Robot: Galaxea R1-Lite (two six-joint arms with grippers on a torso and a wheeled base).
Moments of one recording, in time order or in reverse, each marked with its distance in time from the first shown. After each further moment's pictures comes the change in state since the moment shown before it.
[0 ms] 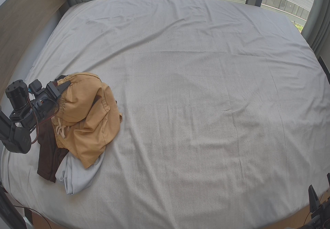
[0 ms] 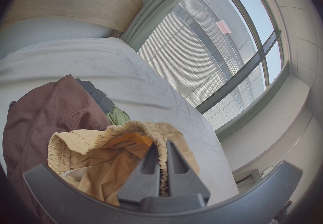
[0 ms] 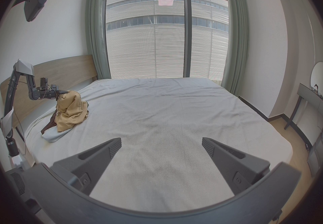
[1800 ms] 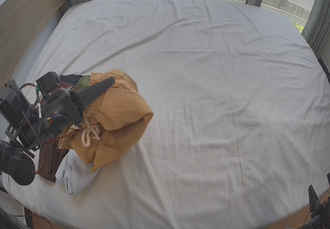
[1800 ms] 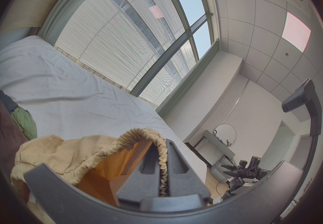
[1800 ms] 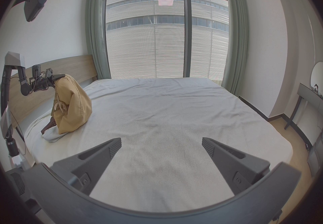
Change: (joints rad) left arm -0.438 -0.265 0.213 -0.185 -0.173 0.175; right arm -0.001 0.000 0.000 0.000 0.002 0.000
